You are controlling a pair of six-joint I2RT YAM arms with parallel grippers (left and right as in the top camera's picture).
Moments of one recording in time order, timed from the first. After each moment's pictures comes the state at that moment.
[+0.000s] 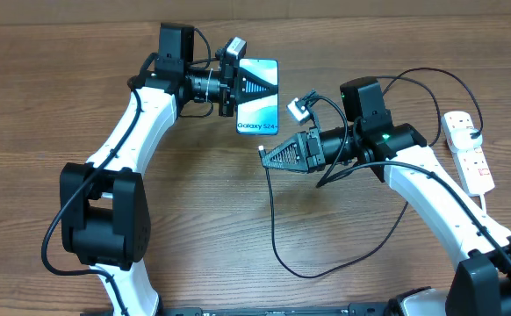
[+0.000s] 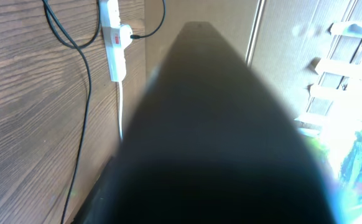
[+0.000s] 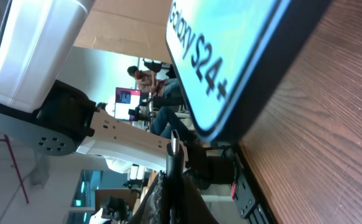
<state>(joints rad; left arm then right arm) -0.19 1.97 1.54 -0.37 1.42 -0.84 0.32 1.56 1.10 -0.44 -1.34 0.44</state>
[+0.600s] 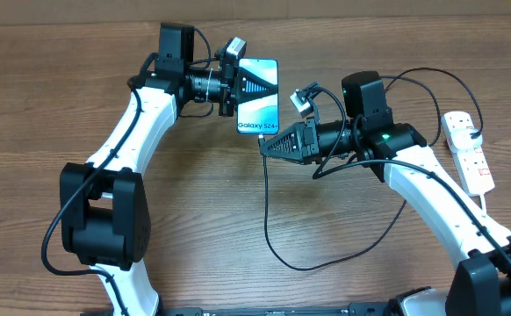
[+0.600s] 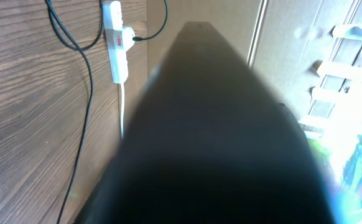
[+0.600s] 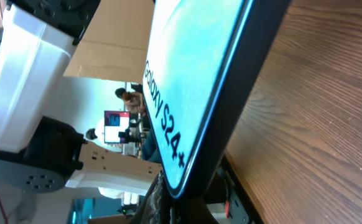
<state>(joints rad) -0.19 1.97 1.54 -0.37 1.40 -0.84 0.32 1.56 1.10 -0.32 -1.23 0.63</state>
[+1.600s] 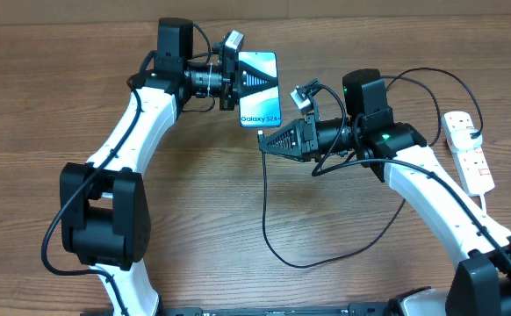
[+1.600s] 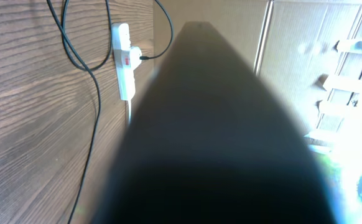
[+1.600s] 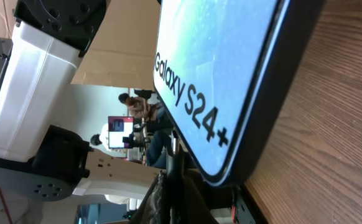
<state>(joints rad) -0.19 1.97 1.54 -0.26 1.34 -0.92 0.32 1.56 1.10 -0.27 -1.22 0.69</state>
